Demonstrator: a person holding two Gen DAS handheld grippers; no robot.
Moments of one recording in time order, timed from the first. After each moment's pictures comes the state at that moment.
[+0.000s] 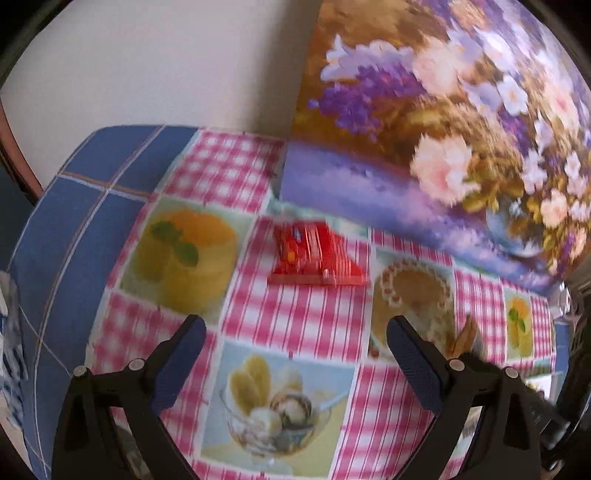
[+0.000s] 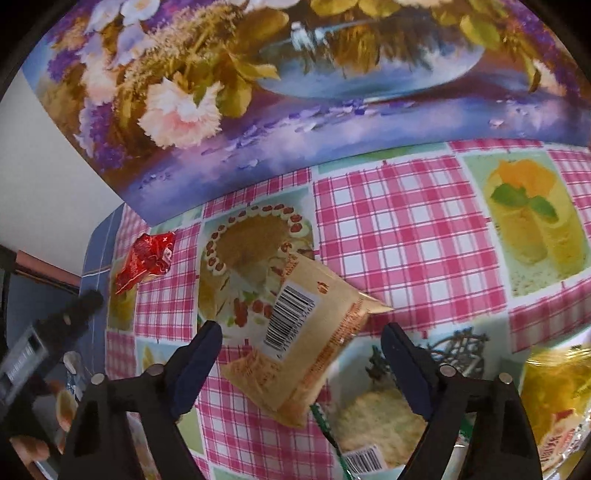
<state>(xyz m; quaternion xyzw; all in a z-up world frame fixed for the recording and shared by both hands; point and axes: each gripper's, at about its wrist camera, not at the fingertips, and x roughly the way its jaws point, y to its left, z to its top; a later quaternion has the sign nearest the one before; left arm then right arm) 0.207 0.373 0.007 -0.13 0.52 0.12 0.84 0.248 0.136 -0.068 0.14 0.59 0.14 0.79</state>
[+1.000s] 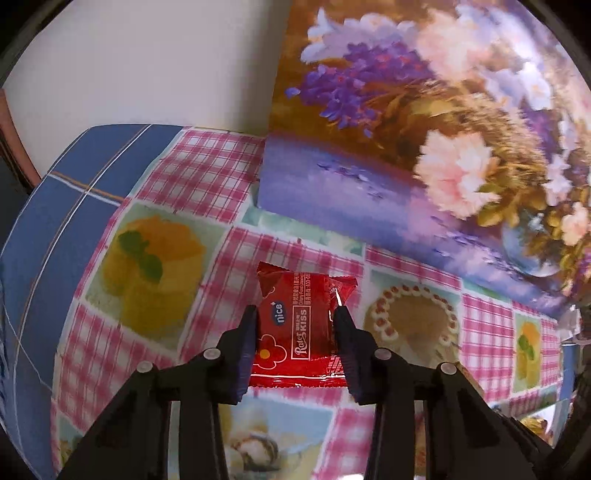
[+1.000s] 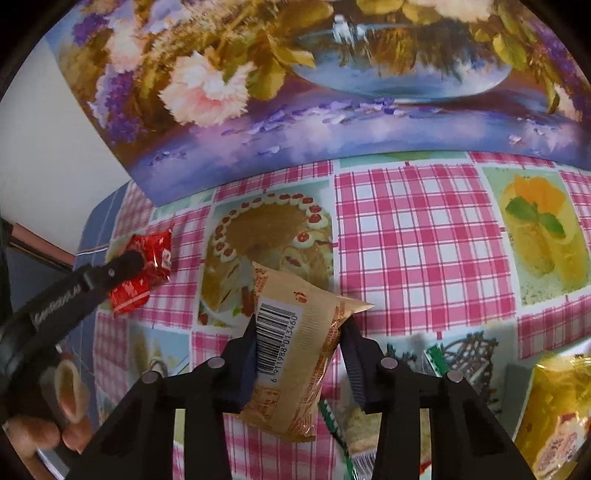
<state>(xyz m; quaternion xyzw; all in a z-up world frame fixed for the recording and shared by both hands) 0.225 0.356 -0.020 -0.15 0.50 0.13 0.84 0.237 0.152 -0.067 0.09 0.57 0.16 0.80</state>
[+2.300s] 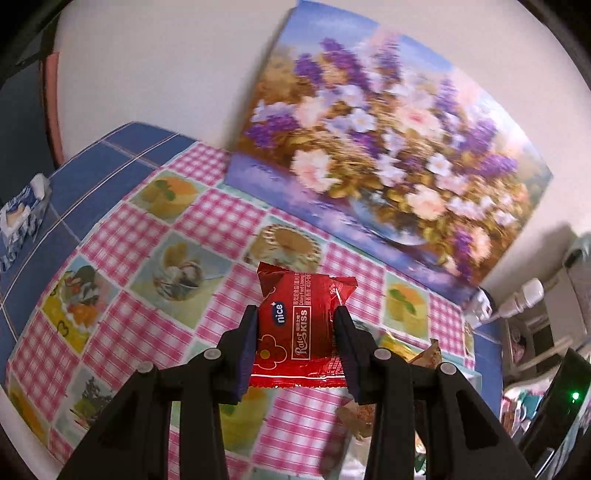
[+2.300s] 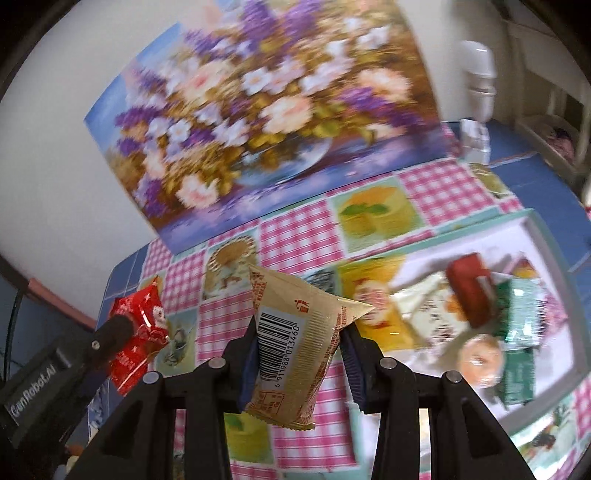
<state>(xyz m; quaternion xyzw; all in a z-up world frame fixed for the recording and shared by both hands) 0.058 0.195 0.090 -0.21 0.41 0.14 0.88 0.098 0.002 0.043 0.17 0.47 0.08 0.86</state>
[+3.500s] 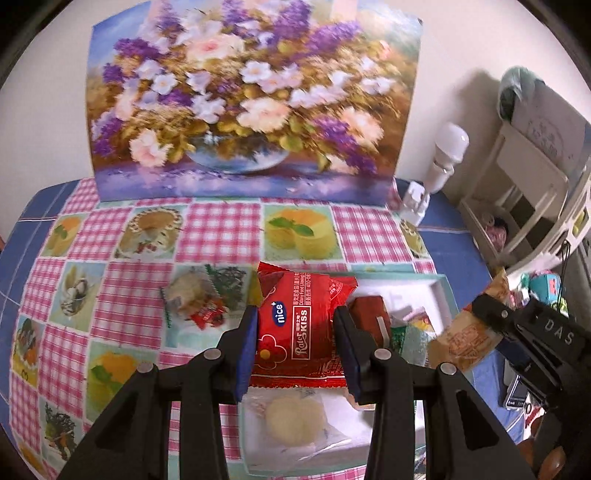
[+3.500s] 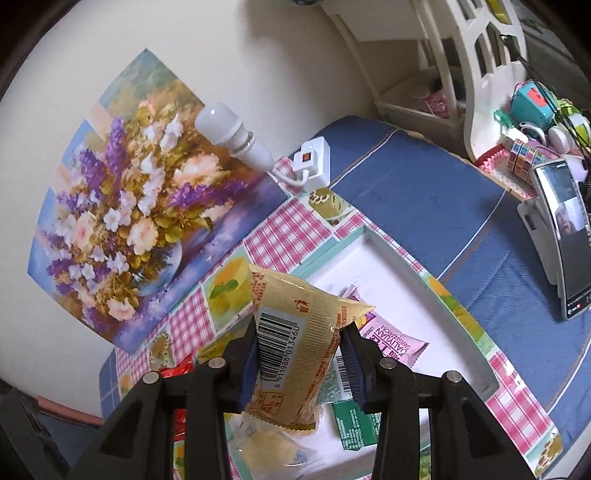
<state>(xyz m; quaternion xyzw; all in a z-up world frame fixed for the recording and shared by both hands) 0.085 0.019 0.053 -0.06 0.46 0.00 0.89 0.086 -0.191 0.034 0.30 0.44 -0.05 0.85</state>
